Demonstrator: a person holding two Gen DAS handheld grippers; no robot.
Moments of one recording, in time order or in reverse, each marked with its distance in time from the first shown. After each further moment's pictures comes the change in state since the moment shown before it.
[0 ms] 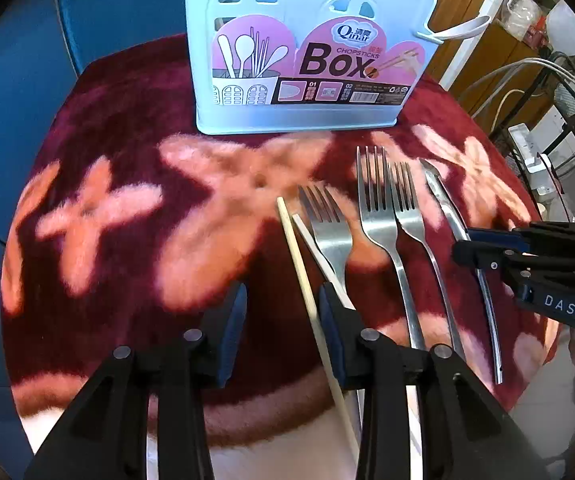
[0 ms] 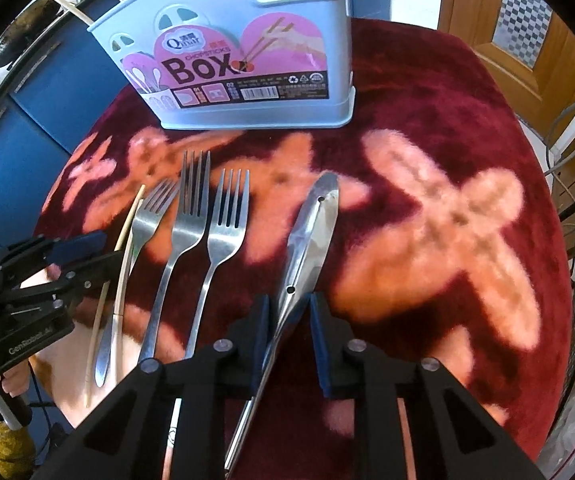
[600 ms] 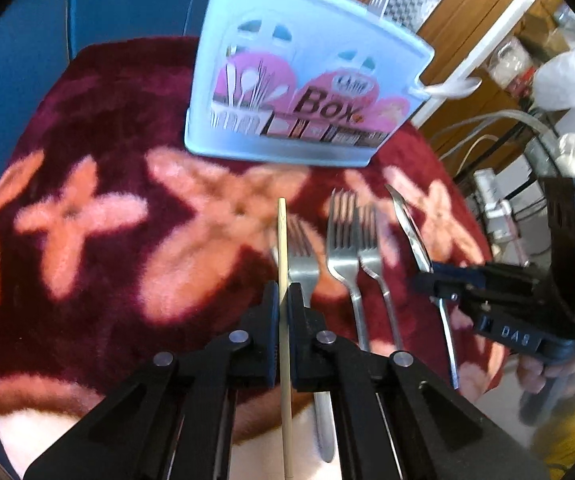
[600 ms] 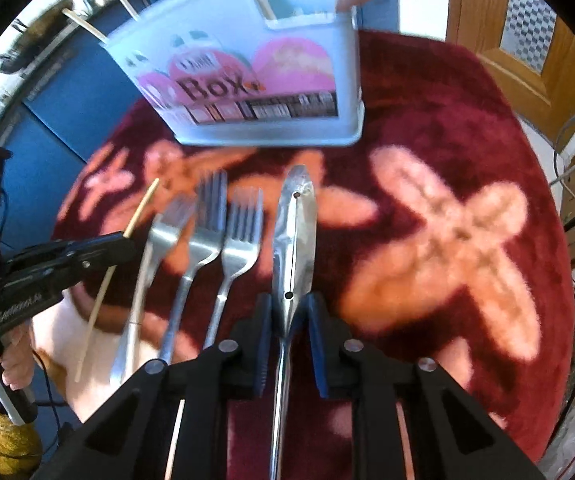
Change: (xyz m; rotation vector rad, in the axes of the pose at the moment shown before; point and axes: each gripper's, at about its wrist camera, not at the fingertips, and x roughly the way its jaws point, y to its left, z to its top) left arm -0.019 0.017 0.005 -0.126 -0.075 -0.197; right arm -0.022 0.001 -0.009 -0.002 -0.104 0.071
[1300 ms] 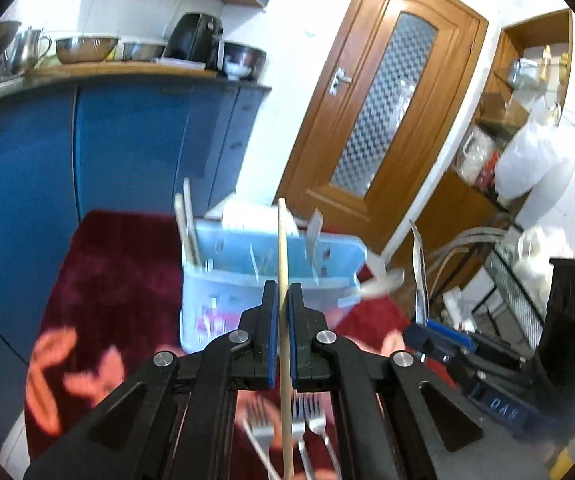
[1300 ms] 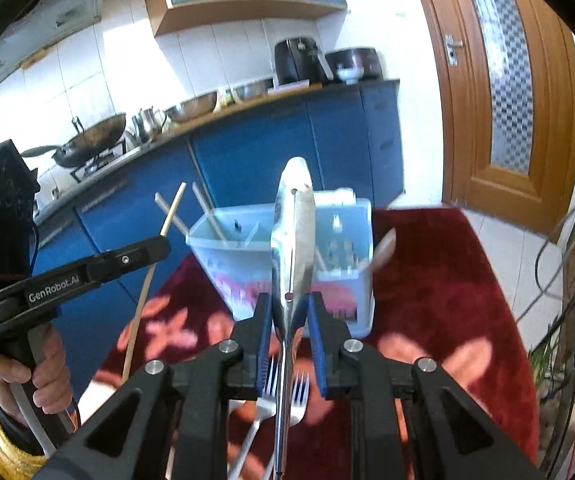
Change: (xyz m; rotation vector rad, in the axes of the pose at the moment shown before) left arm -0.095 -0.036 0.087 0.061 -0.472 -0.018; right arm -0.095 0.025 0.055 -0.038 -0.532 0.026
